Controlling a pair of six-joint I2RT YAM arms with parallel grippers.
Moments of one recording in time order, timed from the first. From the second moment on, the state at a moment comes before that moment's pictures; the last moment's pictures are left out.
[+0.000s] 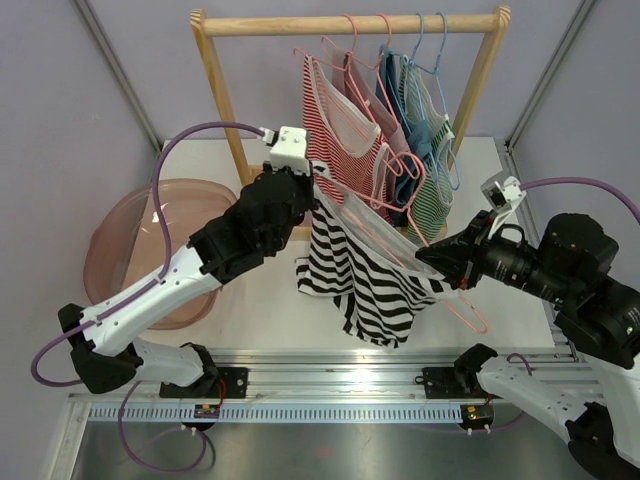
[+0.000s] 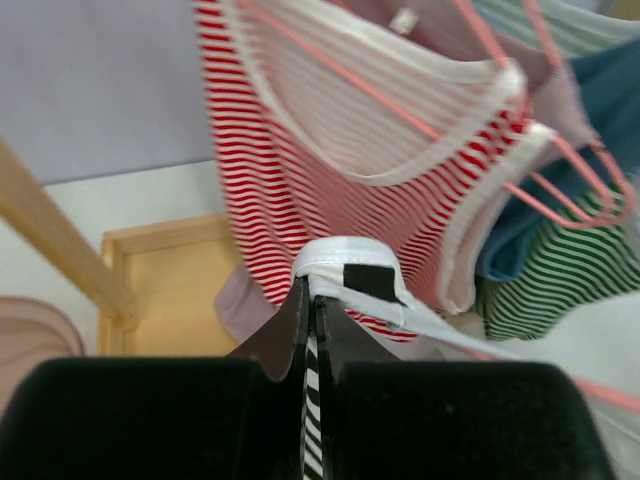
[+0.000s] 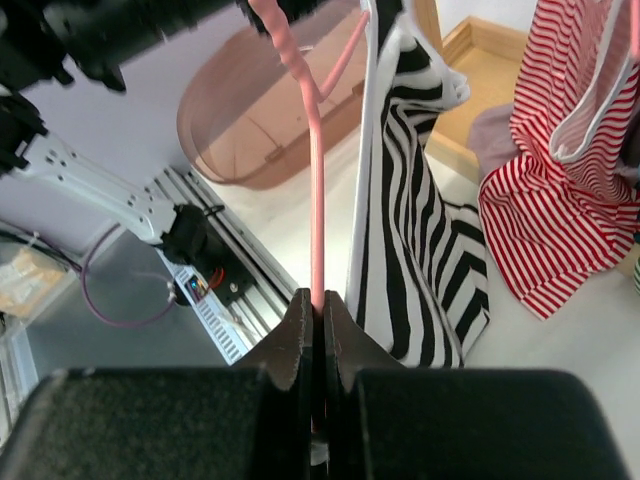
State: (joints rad) left arm -1.00 1.29 1.47 -0.32 -0.69 -0.17; right arm 0.61 0.80 1.53 -0.94 -0.33 0.31
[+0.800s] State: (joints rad) left arm -0.80 0.95 1.18 -0.46 -0.42 -0.51; right arm 0.61 0.60 0.86 -0.11 -0.45 0.33
